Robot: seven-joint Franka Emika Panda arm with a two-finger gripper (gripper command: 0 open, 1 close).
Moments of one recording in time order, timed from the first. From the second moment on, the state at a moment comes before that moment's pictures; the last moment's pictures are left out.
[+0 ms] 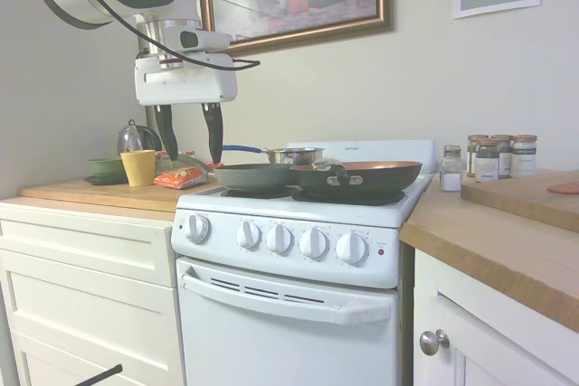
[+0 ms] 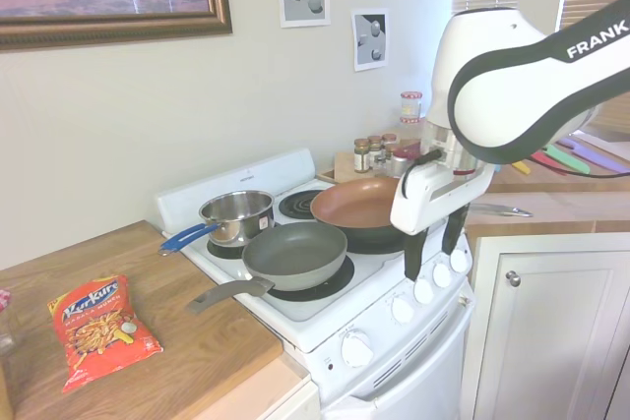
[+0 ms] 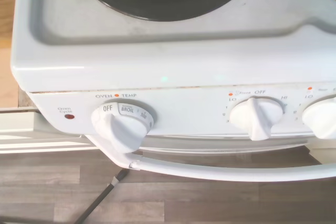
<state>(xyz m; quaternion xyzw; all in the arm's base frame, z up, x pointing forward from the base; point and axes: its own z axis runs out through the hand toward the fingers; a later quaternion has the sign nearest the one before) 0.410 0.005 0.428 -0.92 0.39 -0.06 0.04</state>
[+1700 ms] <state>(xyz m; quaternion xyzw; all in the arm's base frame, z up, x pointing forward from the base) 0.443 -0.024 0.360 -0.91 0.42 -0.01 0.02</state>
